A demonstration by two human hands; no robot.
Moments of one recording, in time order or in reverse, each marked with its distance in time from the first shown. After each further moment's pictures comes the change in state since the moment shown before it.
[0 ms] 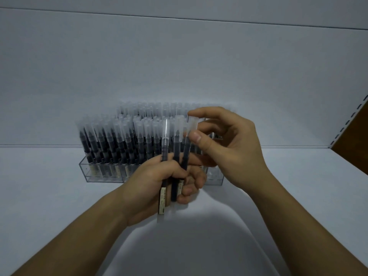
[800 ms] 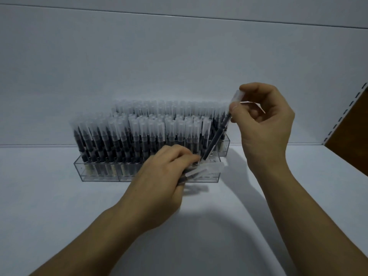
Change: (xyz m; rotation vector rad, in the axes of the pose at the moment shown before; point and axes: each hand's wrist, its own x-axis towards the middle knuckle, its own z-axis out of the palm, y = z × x) left_hand 0.003 -0.017 -0.001 1.502 0.269 0.426; right_hand 0.015 0.004 -0.029 -0.044 0.504 -0.068
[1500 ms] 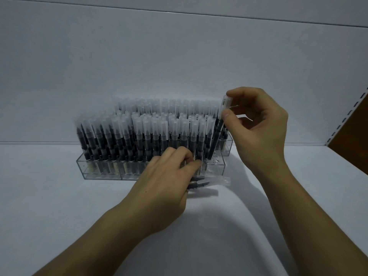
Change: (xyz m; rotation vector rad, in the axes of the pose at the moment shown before) left_hand -0.003 0.002 0.003 0.237 -0.142 0.006; right_hand -0.005 0.008 0.001 -0.180 -0.176 -0.119
